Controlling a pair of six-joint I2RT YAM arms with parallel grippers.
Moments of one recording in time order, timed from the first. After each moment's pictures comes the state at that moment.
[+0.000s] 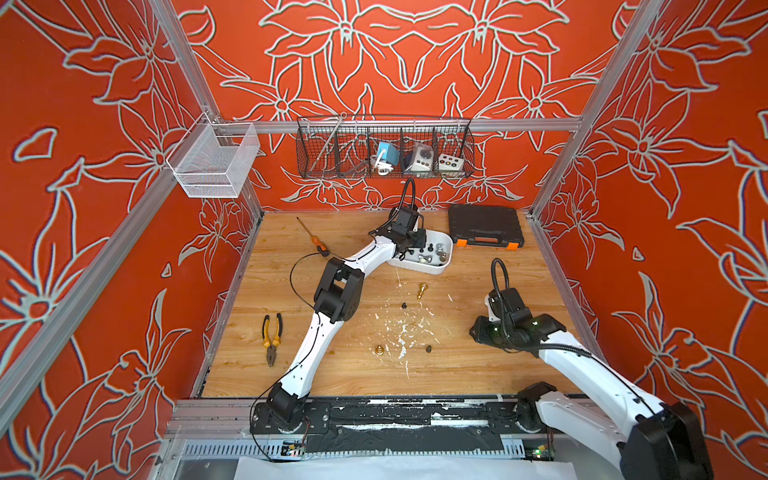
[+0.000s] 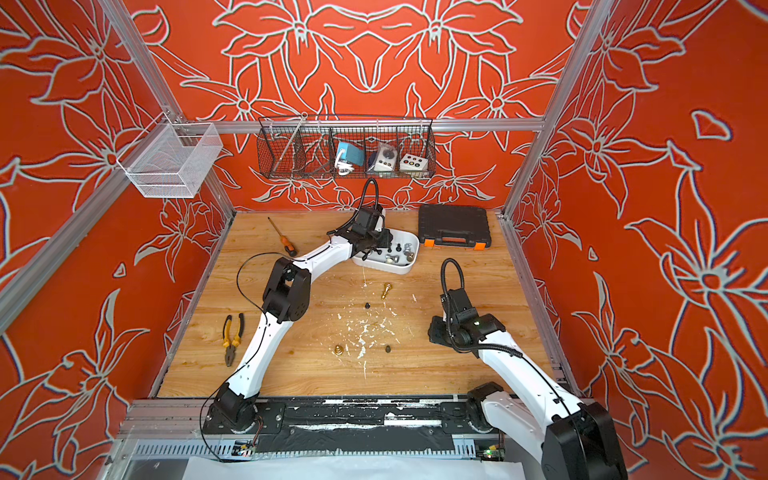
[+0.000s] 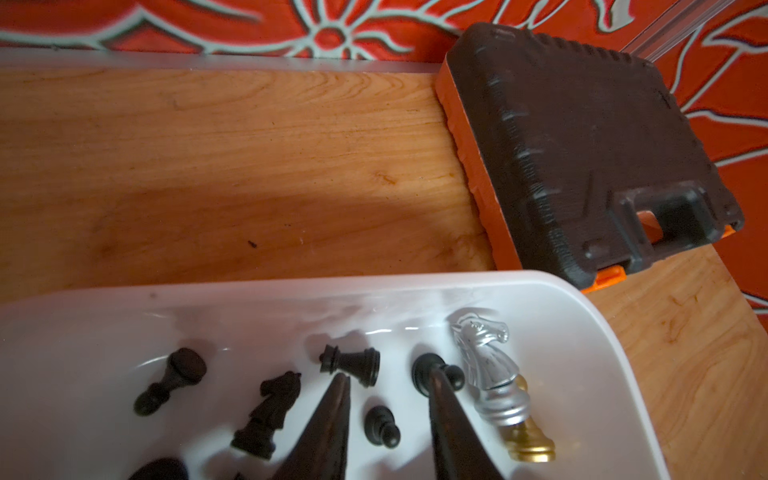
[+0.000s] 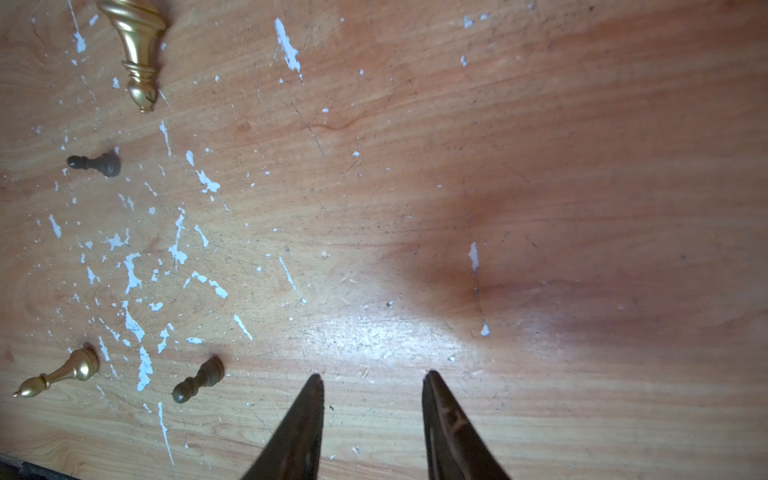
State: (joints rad) left arm -0.50 2.54 2.20 -0.31 0.11 -0.38; right arm 0.38 0.97 0.55 -0.70 -0.13 0.55
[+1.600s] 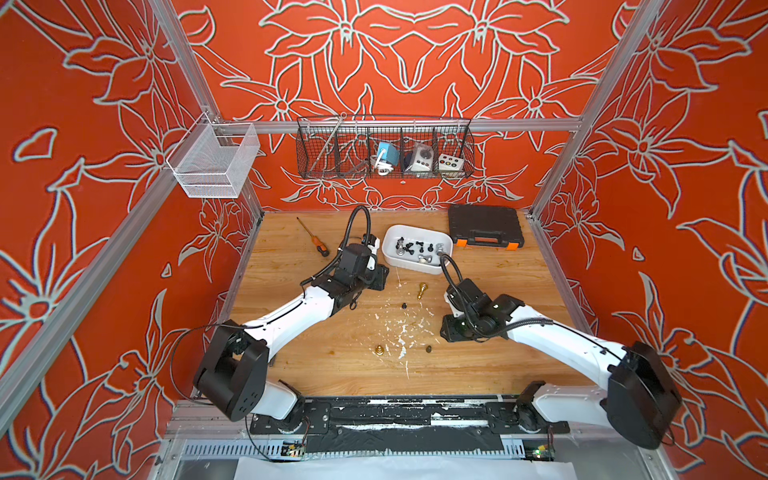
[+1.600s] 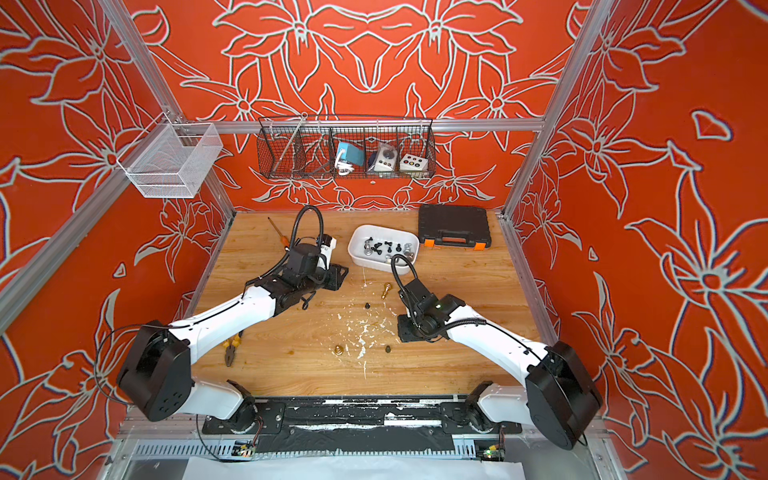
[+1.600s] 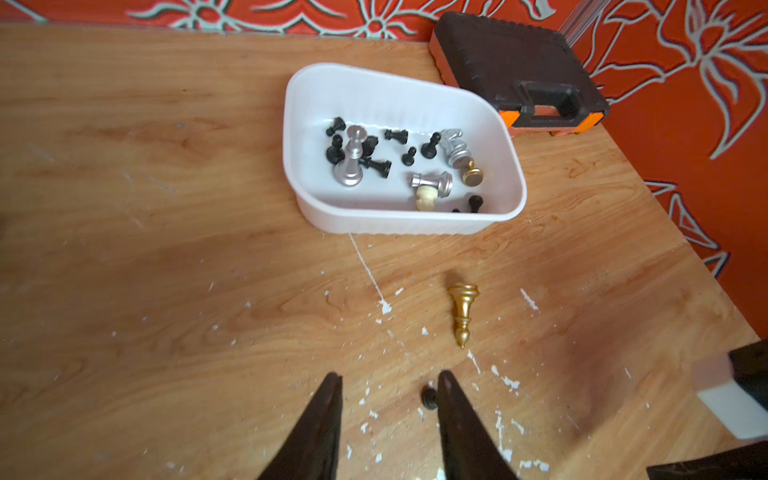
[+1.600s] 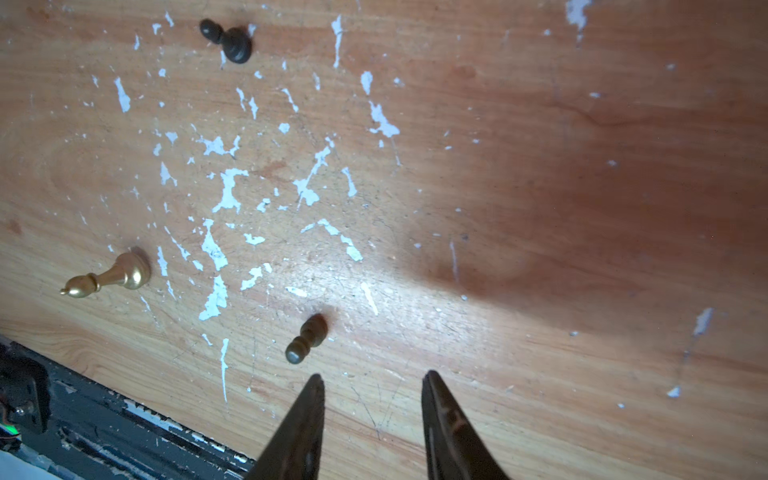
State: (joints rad) left arm -0.49 1.40 0.90 -0.12 0.03 -0.34; right arm 0.73 1.29 0.80 -0.72 -0.11 0.54
